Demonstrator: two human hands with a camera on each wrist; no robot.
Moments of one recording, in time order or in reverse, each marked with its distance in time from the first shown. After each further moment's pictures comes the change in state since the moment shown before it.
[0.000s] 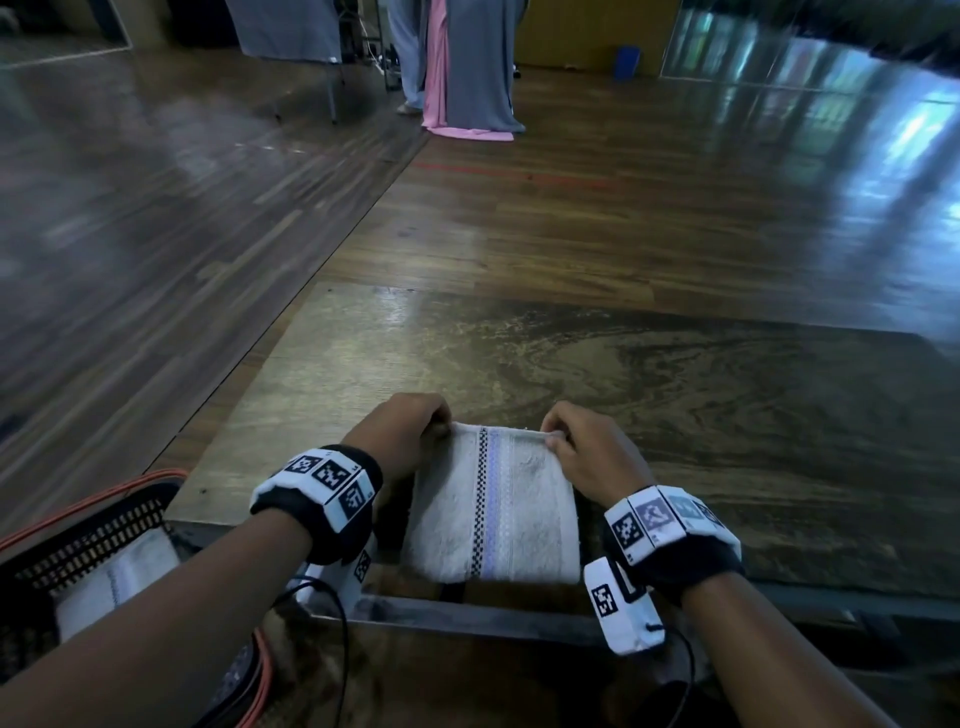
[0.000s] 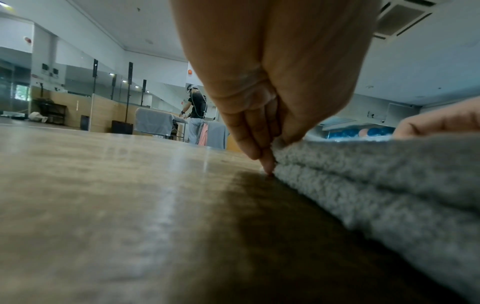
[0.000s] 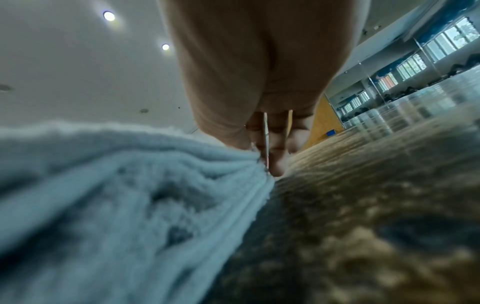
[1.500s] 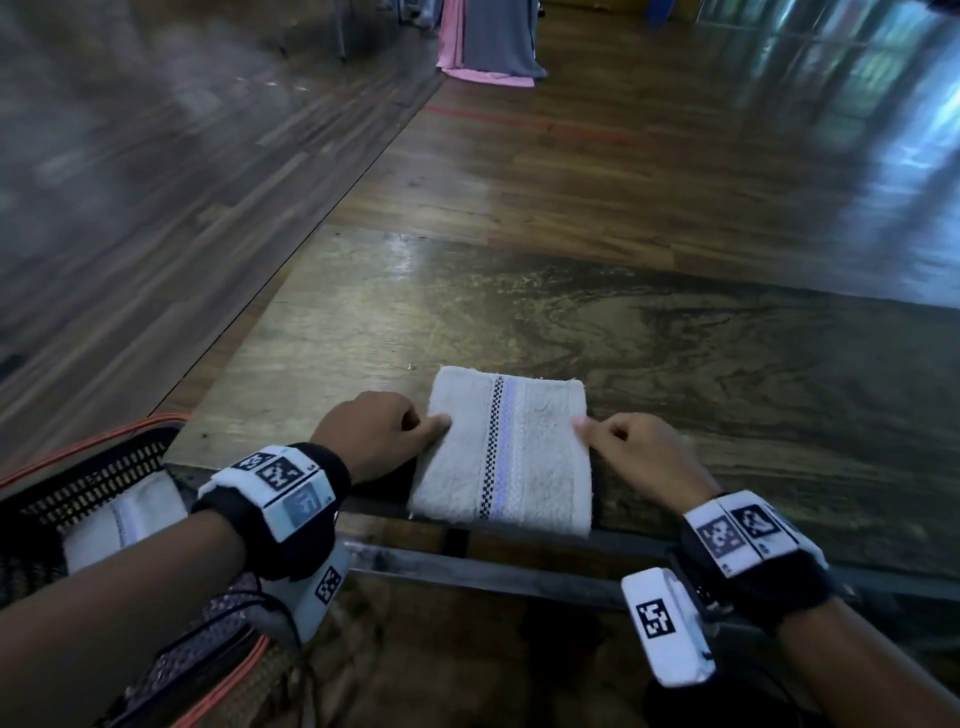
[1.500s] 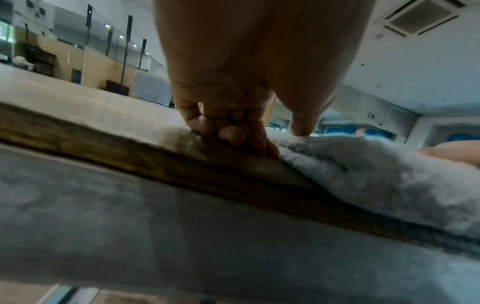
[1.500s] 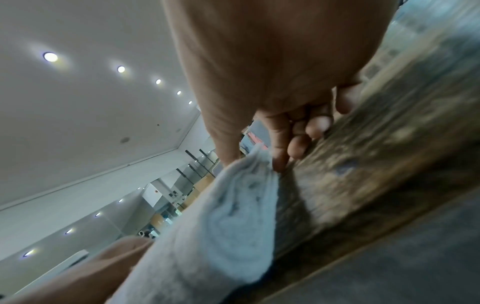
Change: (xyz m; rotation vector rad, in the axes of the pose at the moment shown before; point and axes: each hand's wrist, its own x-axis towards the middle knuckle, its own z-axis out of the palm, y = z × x) left_hand -0.043 -0.011 0.011 0.070 -0.106 -0.278; right_hand -0.028 0.019 -0.002 -0.018 -0.123 0.273
